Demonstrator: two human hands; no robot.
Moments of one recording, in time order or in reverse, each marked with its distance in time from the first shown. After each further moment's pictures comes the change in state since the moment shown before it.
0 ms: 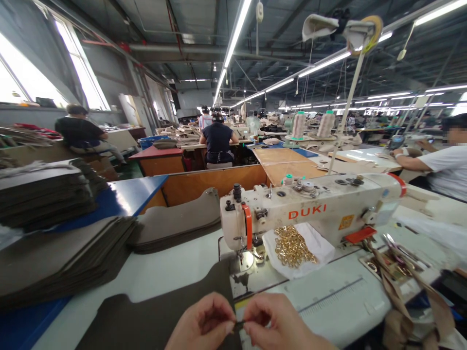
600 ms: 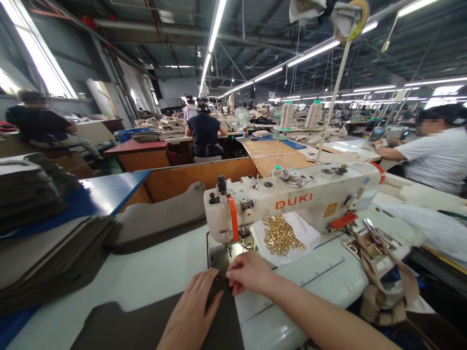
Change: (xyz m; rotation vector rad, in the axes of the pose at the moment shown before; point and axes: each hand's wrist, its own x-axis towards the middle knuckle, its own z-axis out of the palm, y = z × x) left_hand 0.023 -0.036 0.001 1.050 0.305 0.704; right_hand 0.071 0.000 -0.004 0.117 -0.020 0.439
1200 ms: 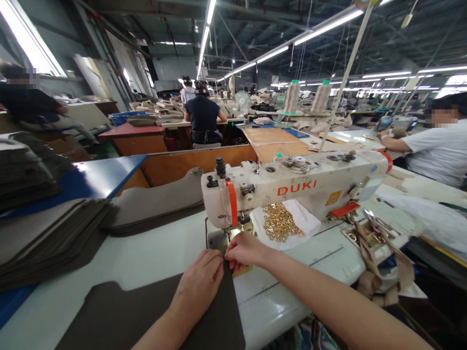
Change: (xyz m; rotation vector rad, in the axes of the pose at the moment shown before) left_hand 0.031 0.012 0.005 -0.018 0.004 0.150; right_hand 0.016 -0.014 -0.009 -0.431 -0.103 -0.021
